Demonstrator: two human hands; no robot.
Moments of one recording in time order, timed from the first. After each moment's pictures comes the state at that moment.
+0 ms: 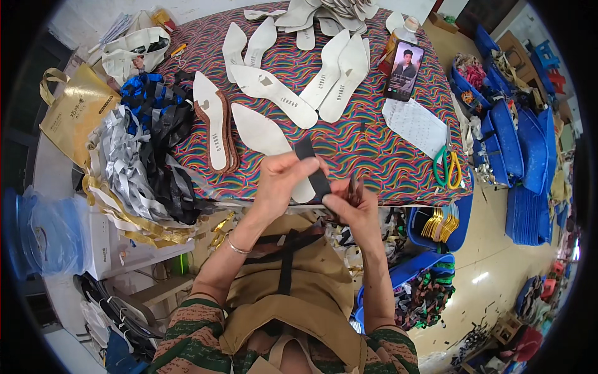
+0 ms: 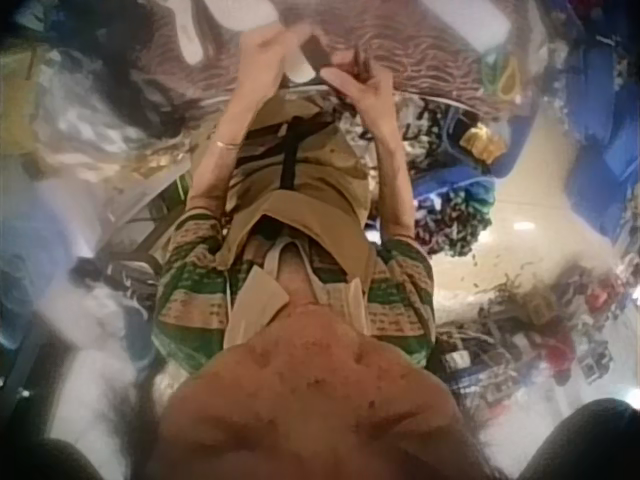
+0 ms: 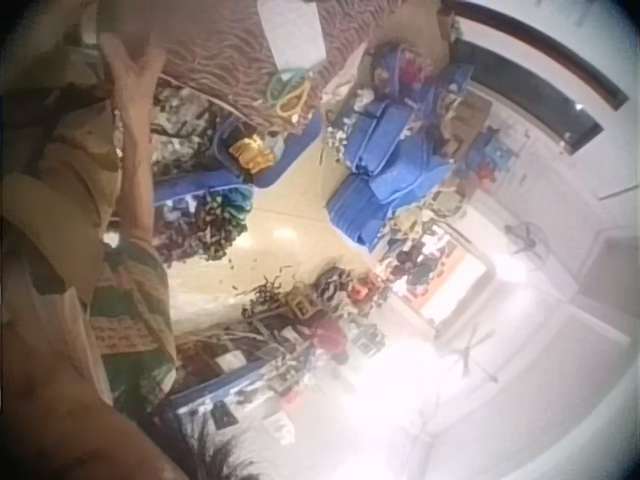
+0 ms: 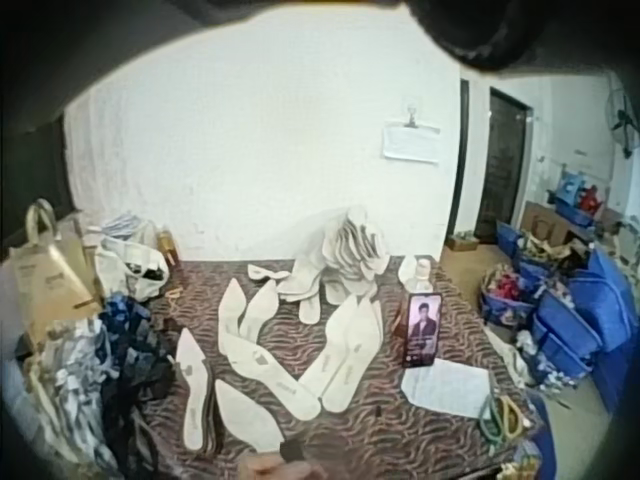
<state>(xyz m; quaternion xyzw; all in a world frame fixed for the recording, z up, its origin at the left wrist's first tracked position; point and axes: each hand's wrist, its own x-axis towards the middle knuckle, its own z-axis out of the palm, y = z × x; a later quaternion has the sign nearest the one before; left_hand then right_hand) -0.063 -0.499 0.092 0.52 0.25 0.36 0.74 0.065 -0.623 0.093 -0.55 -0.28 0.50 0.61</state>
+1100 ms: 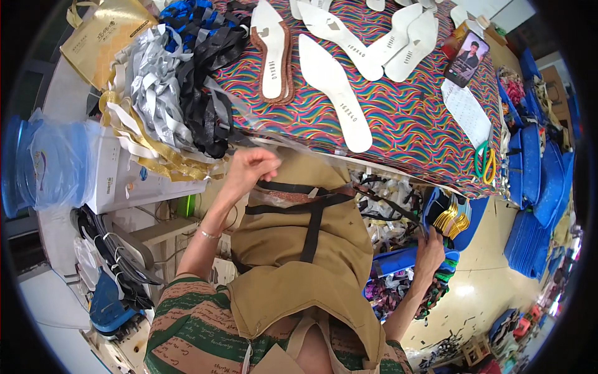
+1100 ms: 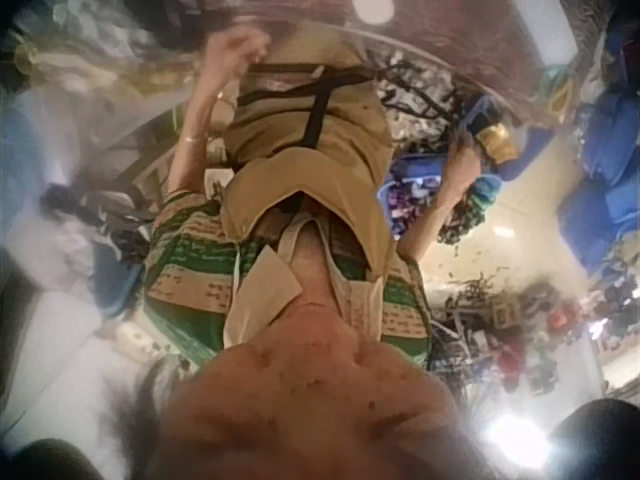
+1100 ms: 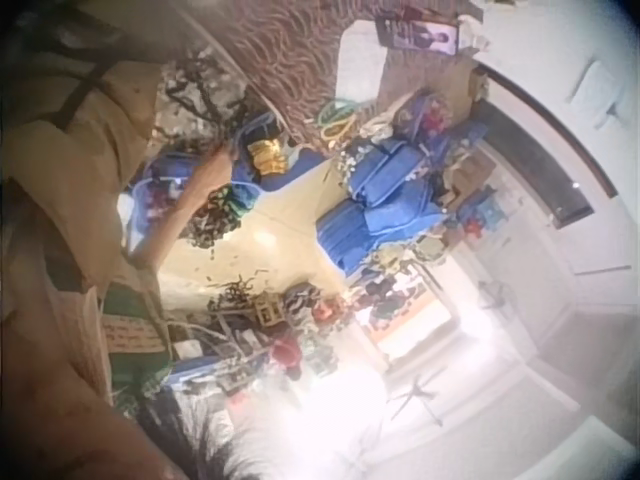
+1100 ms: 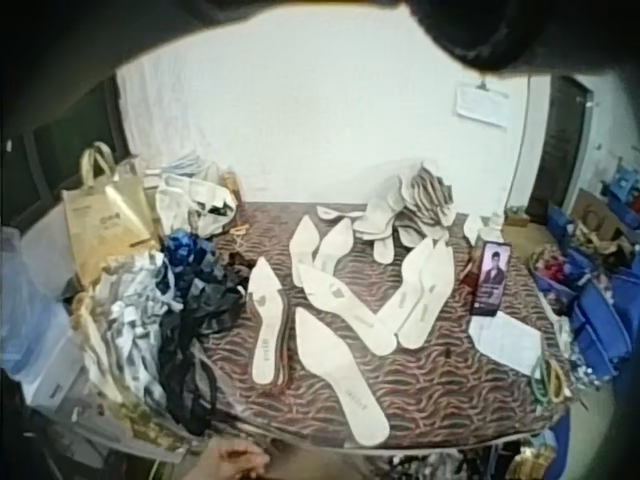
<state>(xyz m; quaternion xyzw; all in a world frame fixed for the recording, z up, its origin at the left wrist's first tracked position) -0.256 -0.531 0.025 0.56 0.49 0.21 0.63 0.111 -0.819 0.003 -0.91 -0.40 0.05 0.05</state>
